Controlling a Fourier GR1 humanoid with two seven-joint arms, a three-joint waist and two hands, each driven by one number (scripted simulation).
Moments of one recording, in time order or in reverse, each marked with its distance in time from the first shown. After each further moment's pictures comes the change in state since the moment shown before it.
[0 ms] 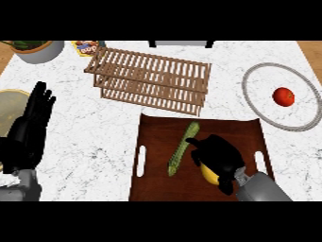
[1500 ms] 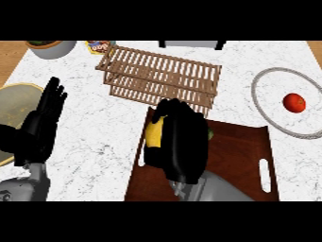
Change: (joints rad) left arm -0.048 -0.016 -0.037 0.021 -0.016 -0.010 0.033; right arm -0.307 0.259 0.134 -0.292 -0.069 -0.442 1.312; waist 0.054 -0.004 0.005
